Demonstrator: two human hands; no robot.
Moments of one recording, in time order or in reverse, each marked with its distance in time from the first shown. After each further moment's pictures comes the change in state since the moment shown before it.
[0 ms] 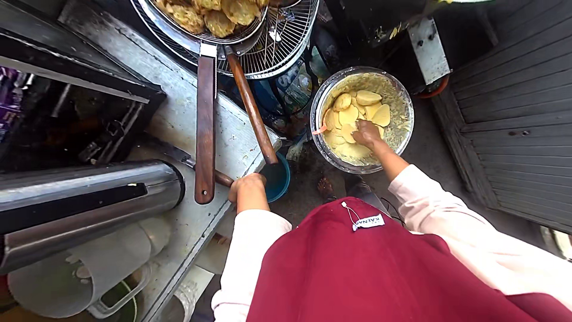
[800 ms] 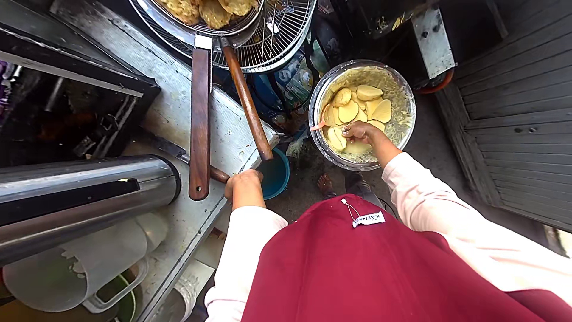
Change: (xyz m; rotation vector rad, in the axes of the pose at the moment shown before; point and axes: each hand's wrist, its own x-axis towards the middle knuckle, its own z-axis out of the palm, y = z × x) left_hand 0.016 0.002 0.003 -0.003 -0.025 0.023; right_hand 0.042 0.016 0.024 0.529 -0.415 0.065
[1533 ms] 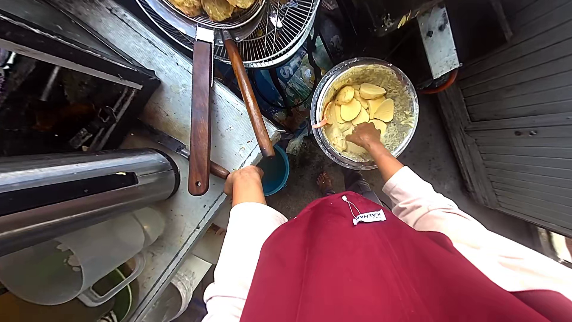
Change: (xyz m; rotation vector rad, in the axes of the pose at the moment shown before) left_hand -0.006 0.000 -0.002 -0.033 -0.007 -0.046; right_hand -0.045 -0.011 0.018 -0.482 0.339 0.098
